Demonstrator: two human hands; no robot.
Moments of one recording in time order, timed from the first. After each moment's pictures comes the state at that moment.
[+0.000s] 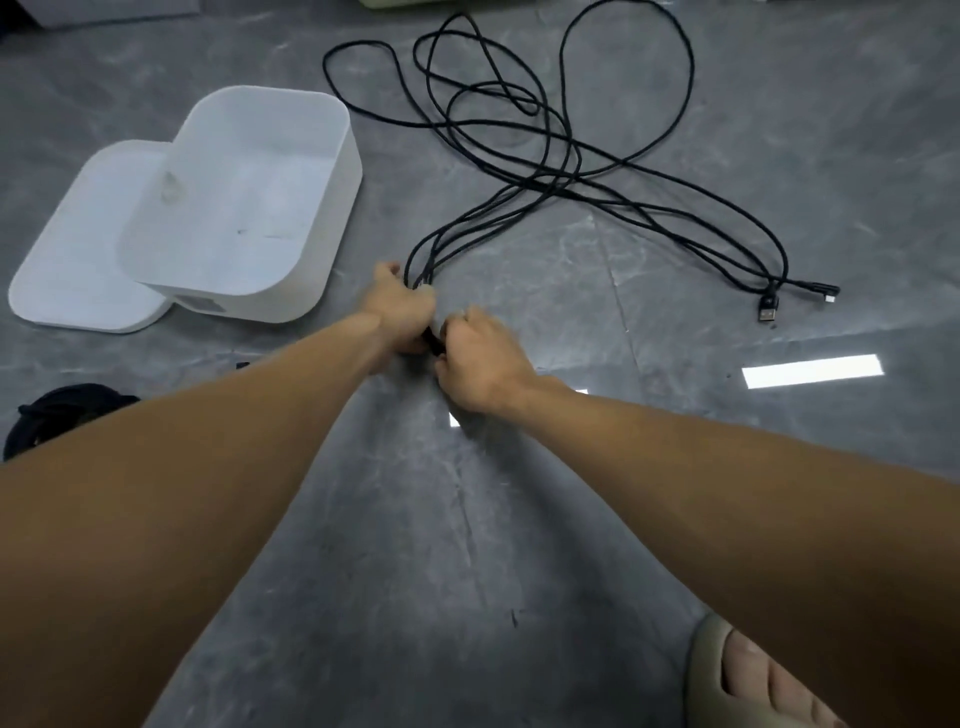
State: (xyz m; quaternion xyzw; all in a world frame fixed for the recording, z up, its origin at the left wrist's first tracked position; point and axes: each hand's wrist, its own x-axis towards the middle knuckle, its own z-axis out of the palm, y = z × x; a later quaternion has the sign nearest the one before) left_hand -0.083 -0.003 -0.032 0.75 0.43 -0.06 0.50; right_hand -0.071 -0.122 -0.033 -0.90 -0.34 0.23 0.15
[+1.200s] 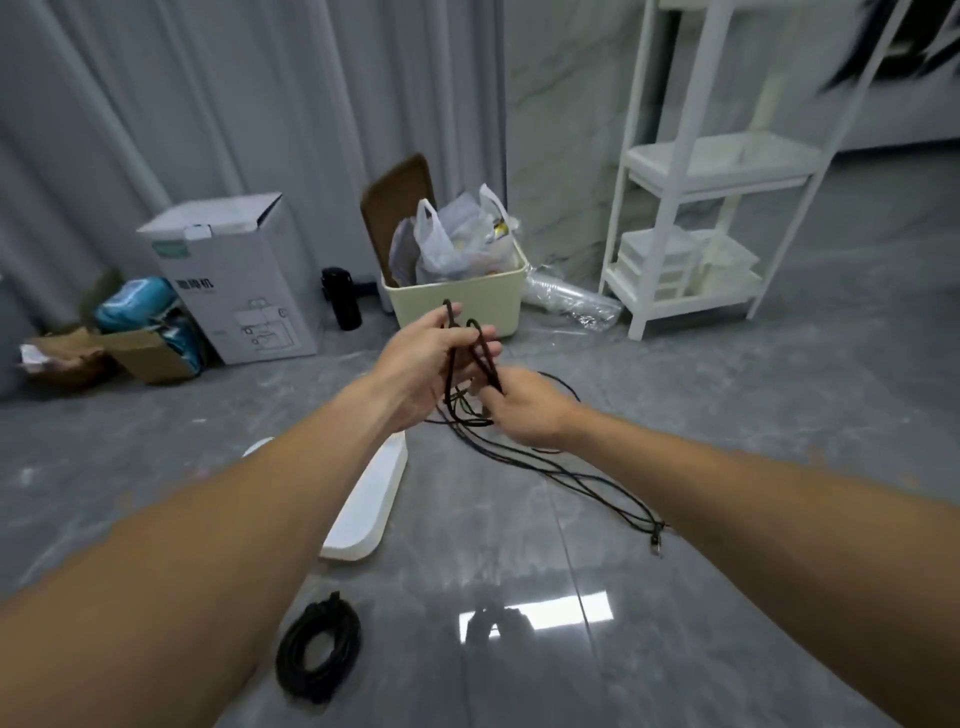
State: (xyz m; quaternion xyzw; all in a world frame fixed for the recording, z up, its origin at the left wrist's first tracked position) left_hand -0.059 -0.049 0.349 0.56 0.21 0.09 0.80; right_hand -0.011 -0.167 0.312 -0.85 -0.36 0.18 0.33
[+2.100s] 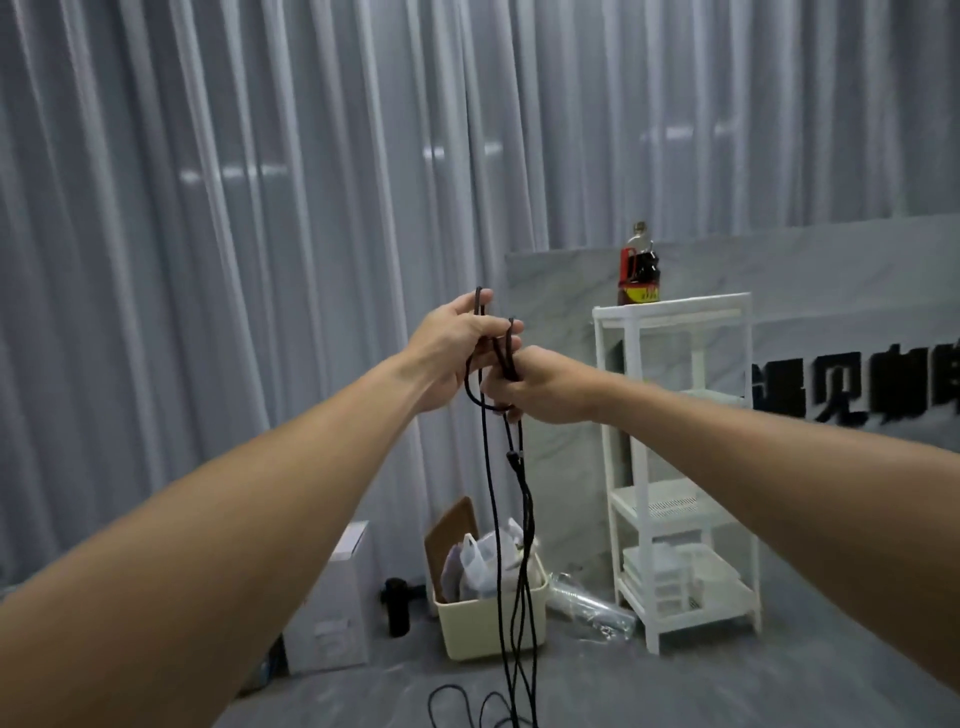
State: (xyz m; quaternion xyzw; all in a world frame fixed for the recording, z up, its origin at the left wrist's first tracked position) left_hand -0.185 -0.165 0.858 0.68 -0.02 0.26 0.69; right_hand -0.110 -0.272 0.824 -0.79 -0.51 -0.03 0.35
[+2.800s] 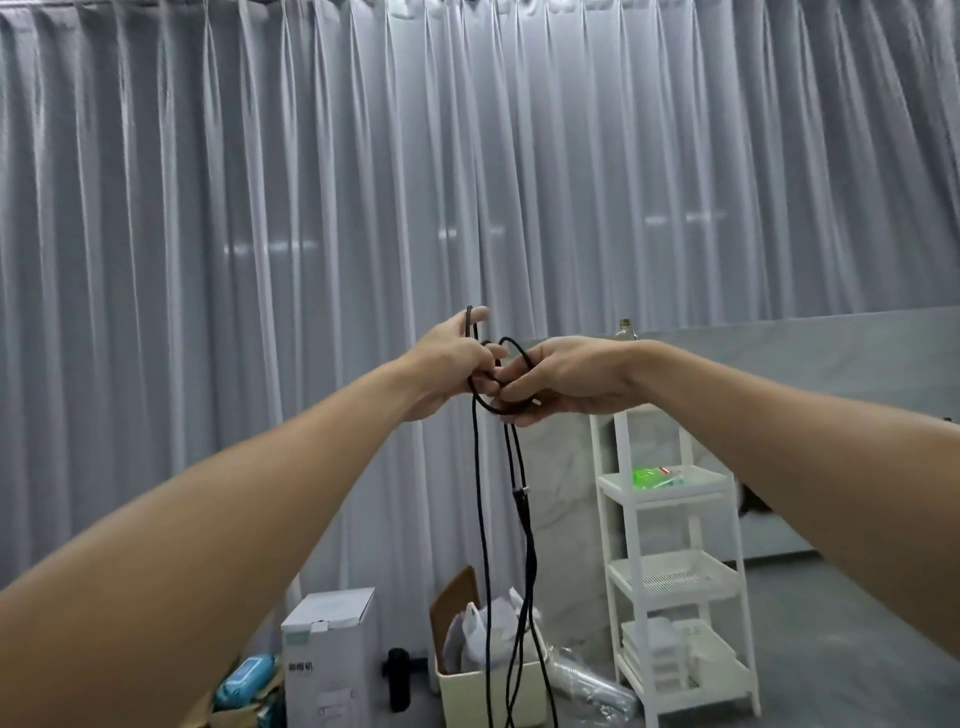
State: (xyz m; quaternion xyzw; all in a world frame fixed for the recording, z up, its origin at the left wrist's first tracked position) left_hand -0.311 -0.227 0.965 0.80 -0.02 0.26 0.53; right_hand -0.216 -0.367 0.960 -0.69 -0.51 0.21 0.47
